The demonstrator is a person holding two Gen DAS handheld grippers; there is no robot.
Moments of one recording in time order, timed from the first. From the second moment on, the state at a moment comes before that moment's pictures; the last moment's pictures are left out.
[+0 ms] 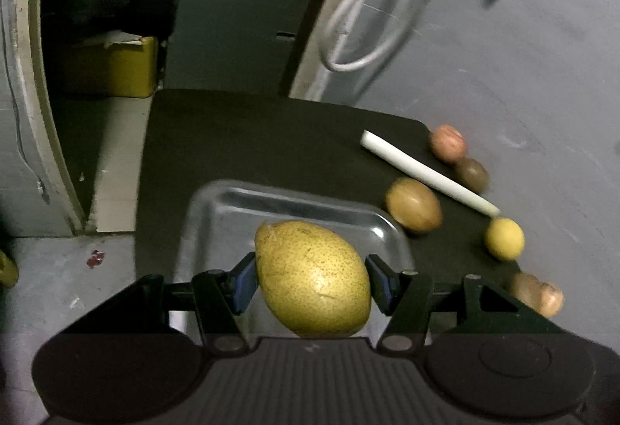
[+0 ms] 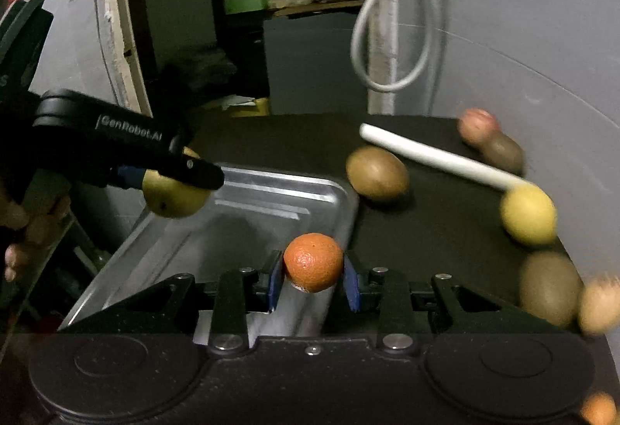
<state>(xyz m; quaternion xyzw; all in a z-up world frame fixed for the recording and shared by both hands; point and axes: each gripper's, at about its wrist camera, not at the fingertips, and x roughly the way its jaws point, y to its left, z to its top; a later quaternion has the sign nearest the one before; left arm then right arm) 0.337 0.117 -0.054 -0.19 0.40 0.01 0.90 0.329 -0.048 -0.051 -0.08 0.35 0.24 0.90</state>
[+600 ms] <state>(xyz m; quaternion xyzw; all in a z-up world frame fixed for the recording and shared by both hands) 0.379 0.153 -0.088 -0.19 0.44 0.01 0.88 0.387 0.025 -0.091 -0.15 0.36 0.26 0.88</state>
